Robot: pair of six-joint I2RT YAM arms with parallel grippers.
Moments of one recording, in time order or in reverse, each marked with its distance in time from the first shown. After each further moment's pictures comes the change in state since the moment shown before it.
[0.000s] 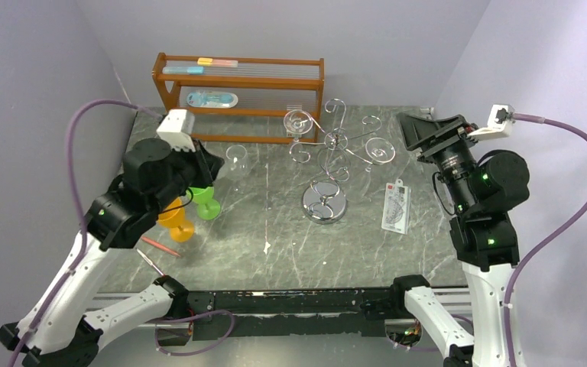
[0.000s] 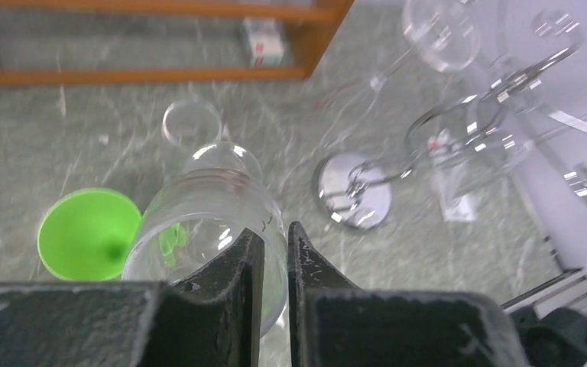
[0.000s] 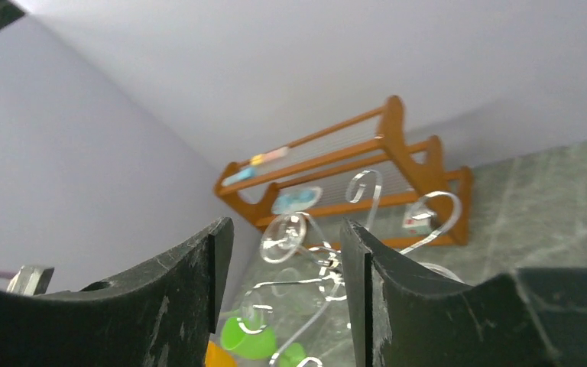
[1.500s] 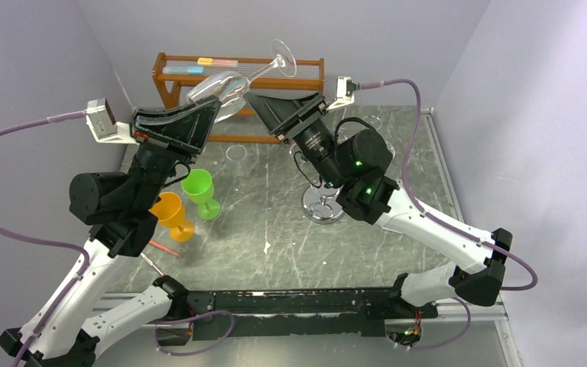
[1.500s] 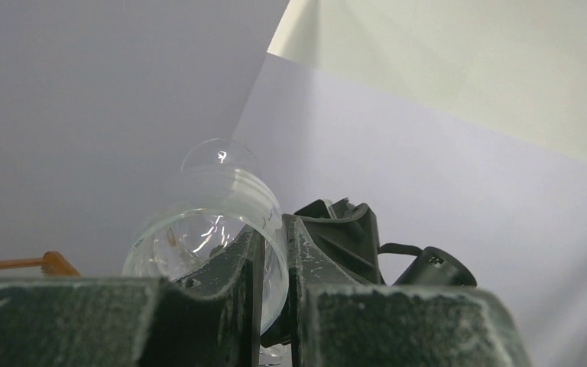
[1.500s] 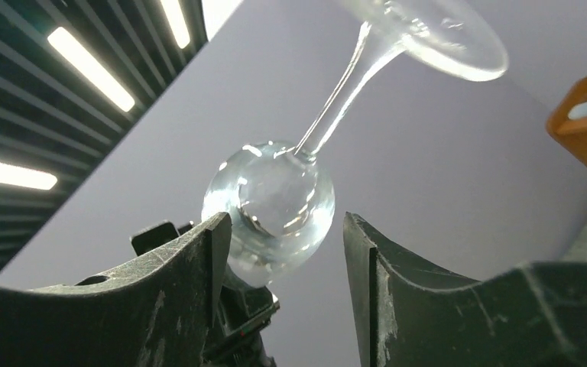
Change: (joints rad) left arm 0.003 -0.081 -0.151 1.167 0.276 -0.237; right arm 0.929 0.586 0.173 0.740 0.372 0.210
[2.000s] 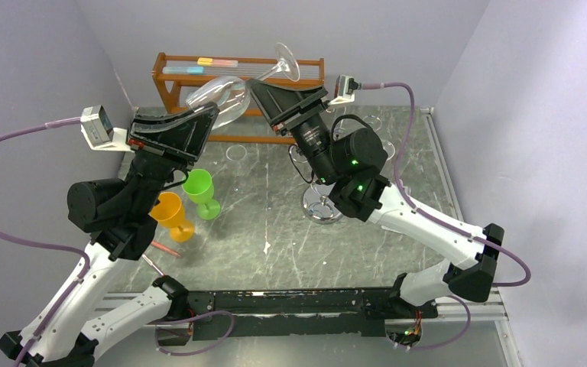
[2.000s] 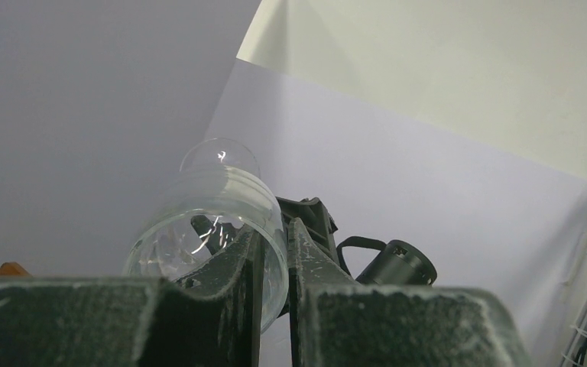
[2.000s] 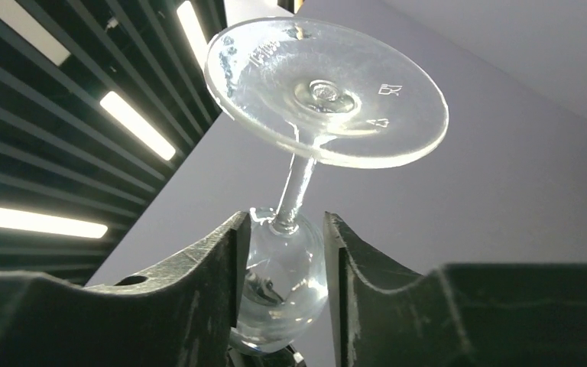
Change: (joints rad) left arm 0.001 -0.035 -0.046 0.073 0.043 -0.060; right arm 0.016 0.049 0.021 0.120 0.100 0.105
